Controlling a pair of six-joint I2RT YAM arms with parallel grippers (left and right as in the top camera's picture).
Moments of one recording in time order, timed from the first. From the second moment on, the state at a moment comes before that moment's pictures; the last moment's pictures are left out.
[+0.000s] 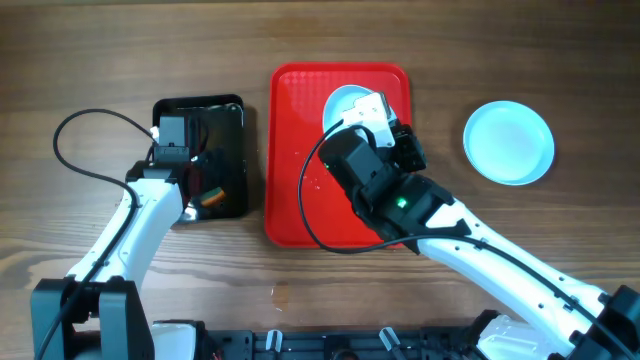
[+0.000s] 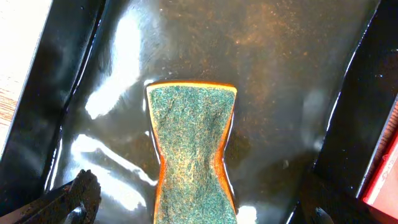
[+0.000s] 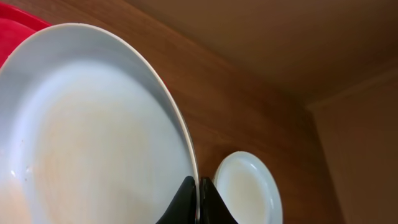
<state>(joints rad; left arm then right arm) -0.05 1.49 0.84 -0.53 -0.13 -0.46 0.81 1.44 1.09 -0.53 0.96 0.07</state>
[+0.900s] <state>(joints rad) -0.05 1.49 0.84 -0.53 -0.13 -0.46 0.98 1.44 1.09 -0.53 1.24 0.00</state>
